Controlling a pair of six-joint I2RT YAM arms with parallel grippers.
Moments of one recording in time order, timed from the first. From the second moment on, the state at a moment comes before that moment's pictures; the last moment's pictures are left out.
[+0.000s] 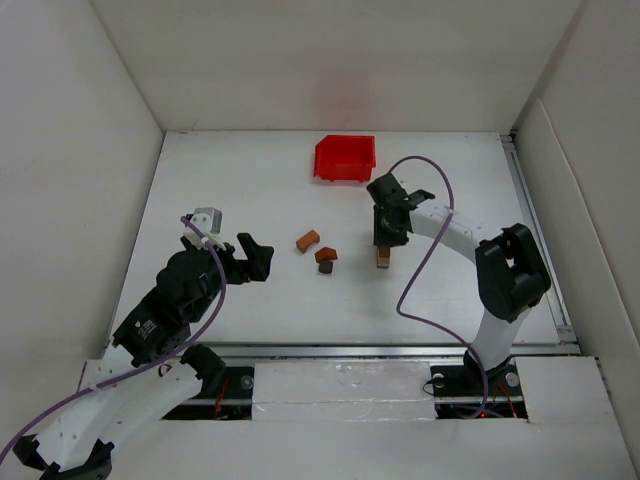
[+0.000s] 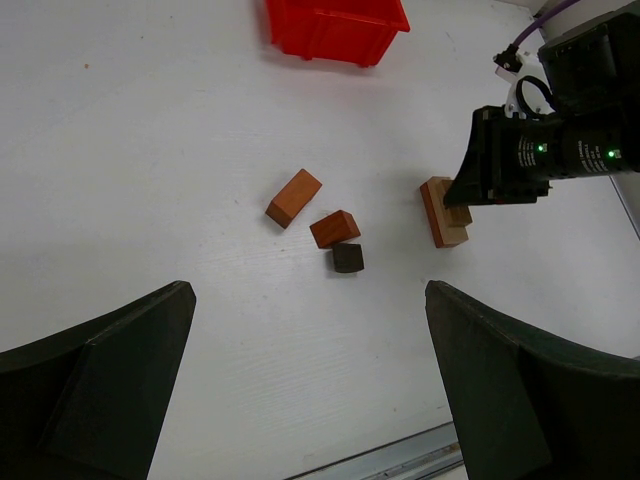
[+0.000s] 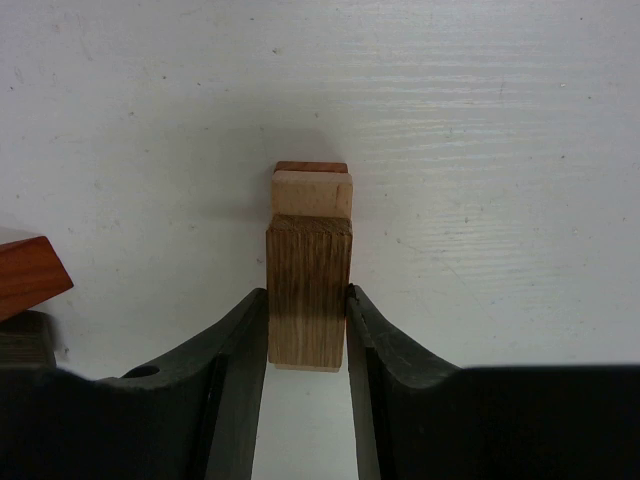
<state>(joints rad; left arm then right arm) -0.68 0.53 0.80 -0.57 -0.30 -0.47 0.53 1.79 1.29 -0.66 0.23 0.53</state>
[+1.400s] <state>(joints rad) -0.68 0.53 0.80 -0.57 -0.29 -0.47 0.53 1.78 1.29 -0.65 0.24 0.51</state>
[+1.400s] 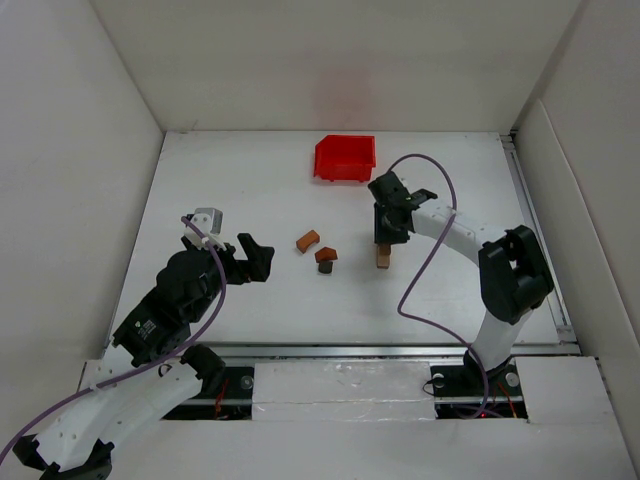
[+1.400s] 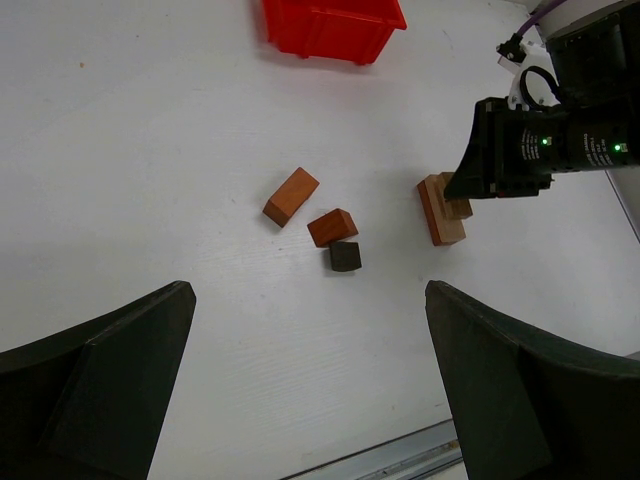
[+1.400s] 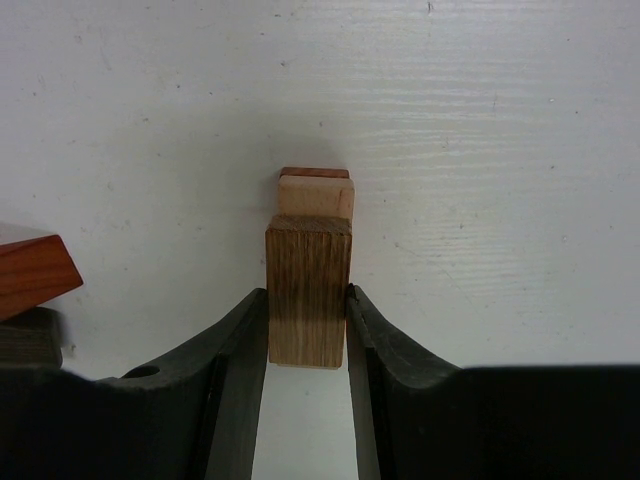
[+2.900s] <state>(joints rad) -0.68 0.53 0.80 -0.57 -0.29 -0.47 0.52 1.78 1.27 -0.62 0.22 0.50</state>
